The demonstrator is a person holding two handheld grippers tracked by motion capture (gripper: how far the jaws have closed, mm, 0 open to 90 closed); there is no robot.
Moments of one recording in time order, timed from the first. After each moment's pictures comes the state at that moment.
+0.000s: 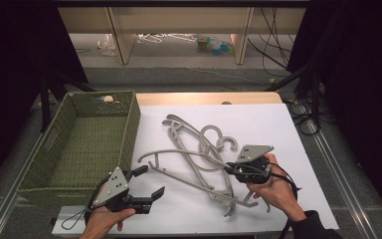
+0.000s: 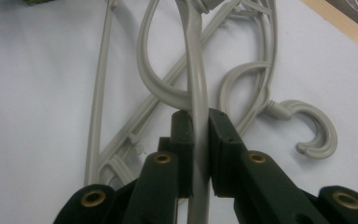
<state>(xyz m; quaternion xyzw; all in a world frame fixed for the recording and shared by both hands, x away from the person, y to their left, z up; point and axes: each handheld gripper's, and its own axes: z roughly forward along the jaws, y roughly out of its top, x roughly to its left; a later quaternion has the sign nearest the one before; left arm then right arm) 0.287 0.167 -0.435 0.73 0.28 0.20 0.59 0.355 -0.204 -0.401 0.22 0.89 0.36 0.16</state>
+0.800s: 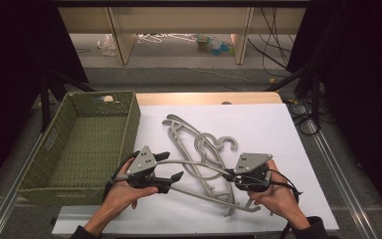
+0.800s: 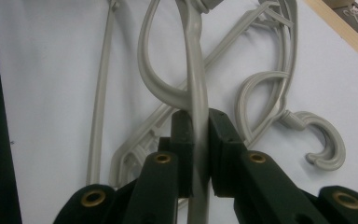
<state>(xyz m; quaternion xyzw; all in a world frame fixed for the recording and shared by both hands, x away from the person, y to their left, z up) 0.335 0.119 -0.404 0.80 0.24 0.17 0.52 0.336 -0.199 -0.396 0.17 0.91 0.35 0.17</state>
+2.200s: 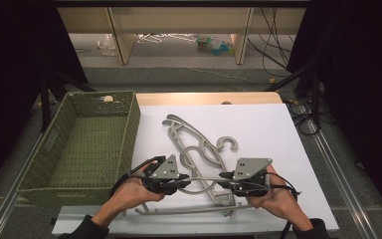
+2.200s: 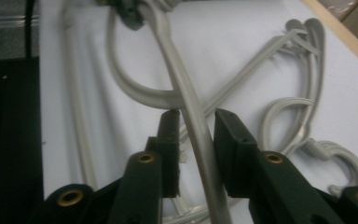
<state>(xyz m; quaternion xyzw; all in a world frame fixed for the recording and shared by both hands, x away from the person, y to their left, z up) 0.332 0.086 -0.400 0.90 0.12 0.10 0.41 0.329 -0.195 -0.396 0.12 0.91 0.38 0.15</state>
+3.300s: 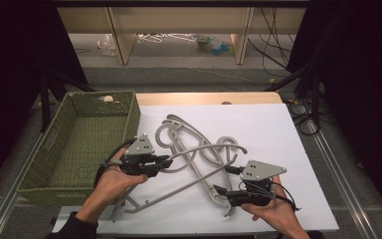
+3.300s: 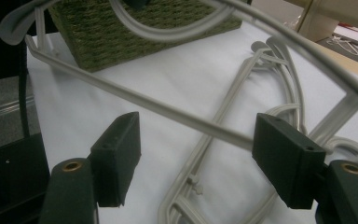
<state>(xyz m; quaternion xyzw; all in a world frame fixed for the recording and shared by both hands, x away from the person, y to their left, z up) 0.348 0.133 -0.368 0.84 0.26 0.12 0.46 0.307 -0.198 -0.402 0.23 0.83 0.48 0.15</state>
